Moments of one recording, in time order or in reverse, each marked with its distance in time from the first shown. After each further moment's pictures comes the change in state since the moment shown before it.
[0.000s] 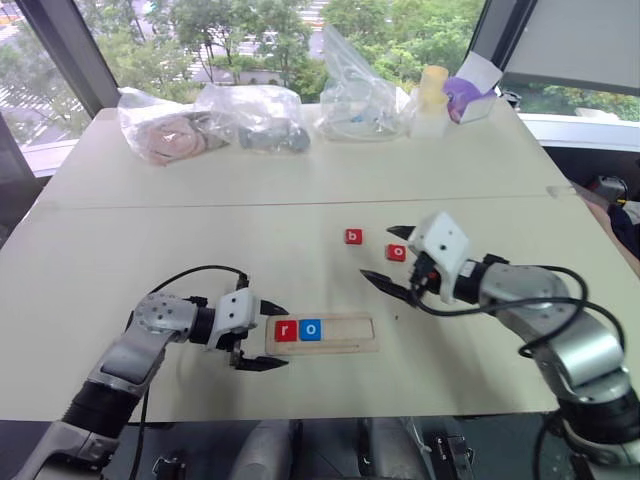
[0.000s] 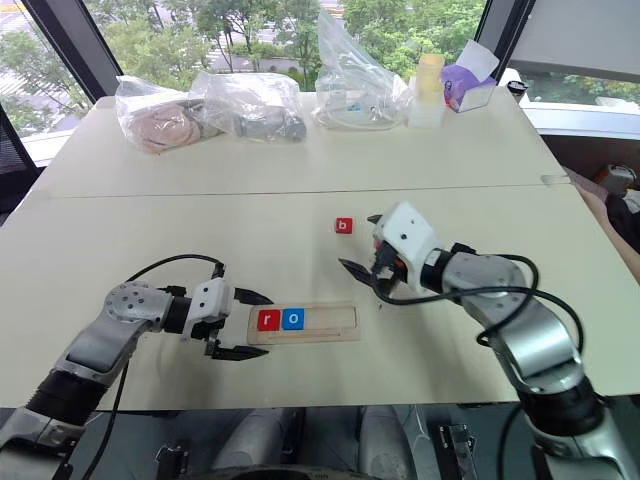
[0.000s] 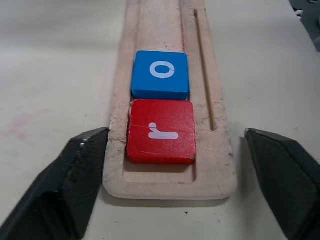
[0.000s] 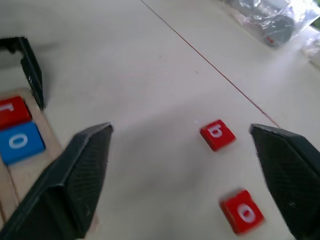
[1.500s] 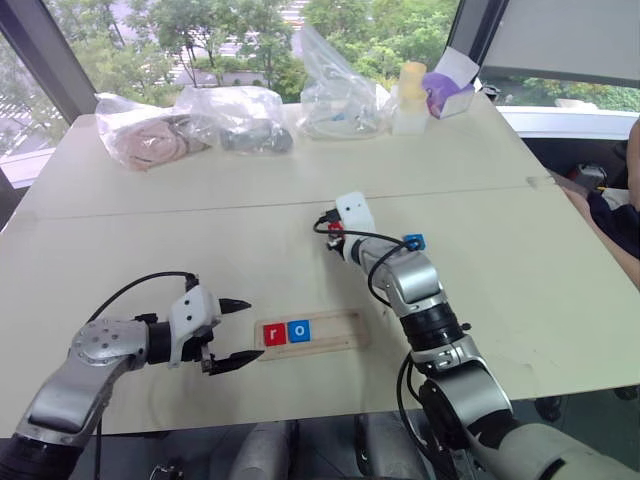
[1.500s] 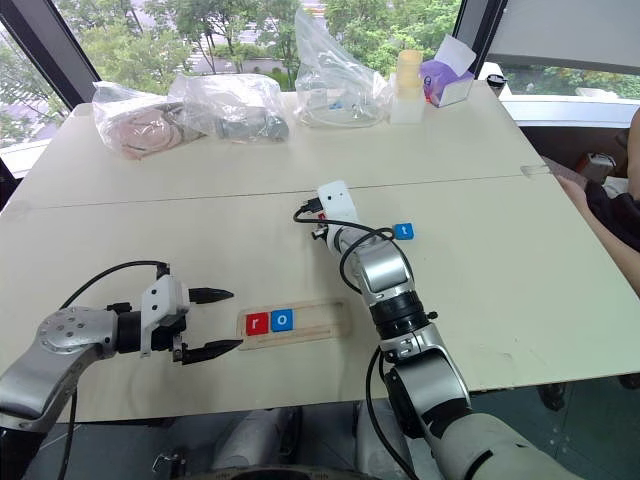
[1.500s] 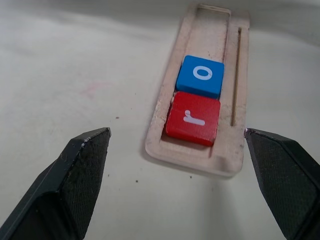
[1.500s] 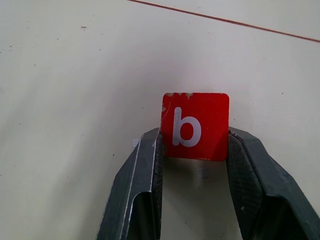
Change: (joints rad) left arm 0.263 0.106 0.230 -0.299 -0.154 0.204 0.234; right arm -0.387 0.603 0.057 0.751 -0.279 0.120 -0.483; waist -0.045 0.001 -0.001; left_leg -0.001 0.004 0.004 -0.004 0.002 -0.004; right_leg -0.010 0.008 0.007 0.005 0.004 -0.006
